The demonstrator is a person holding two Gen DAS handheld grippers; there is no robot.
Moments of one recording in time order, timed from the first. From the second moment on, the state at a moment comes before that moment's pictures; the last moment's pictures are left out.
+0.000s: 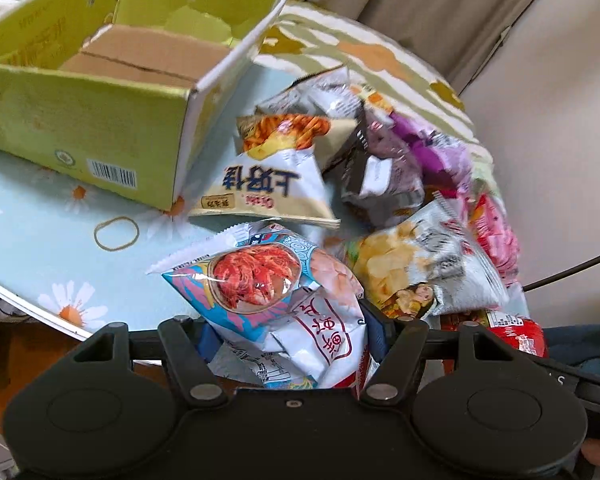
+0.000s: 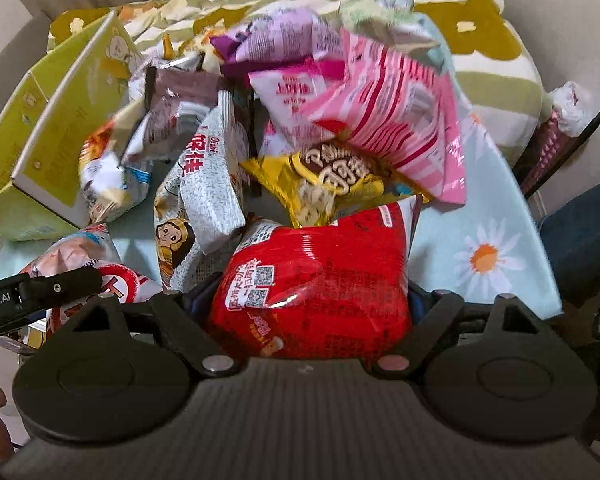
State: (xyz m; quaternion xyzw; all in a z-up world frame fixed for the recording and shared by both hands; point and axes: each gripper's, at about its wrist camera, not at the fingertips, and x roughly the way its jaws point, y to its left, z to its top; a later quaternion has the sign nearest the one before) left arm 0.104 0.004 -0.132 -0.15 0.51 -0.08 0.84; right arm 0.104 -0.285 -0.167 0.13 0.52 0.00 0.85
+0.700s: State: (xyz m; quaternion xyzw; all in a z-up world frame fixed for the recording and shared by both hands) left arm 0.077 0.036 -0.045 -0.16 0.39 -0.03 0.91; right arm 0.080 -0.282 -0.071 0.11 0.40 0.03 0.91
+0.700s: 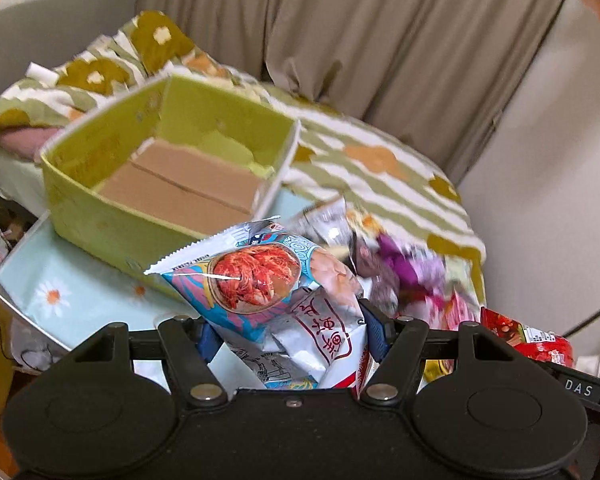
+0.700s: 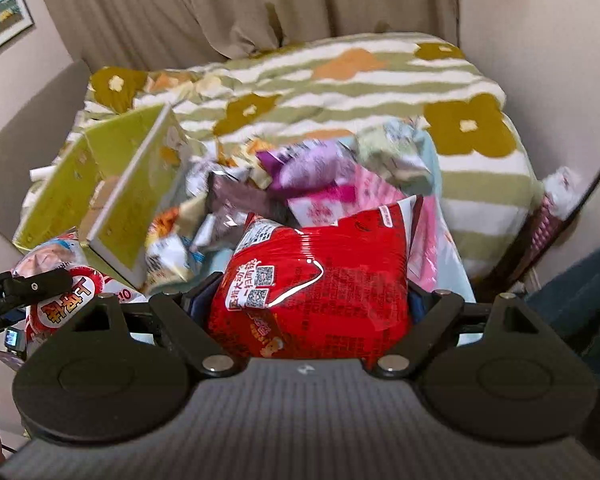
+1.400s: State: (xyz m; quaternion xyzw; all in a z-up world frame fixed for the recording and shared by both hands) left arm 0.256 0.171 -0.002 -0.12 0.35 -0.03 0.93; right arm 0.256 -0.106 -0.013 0.07 0.35 0.11 0.93
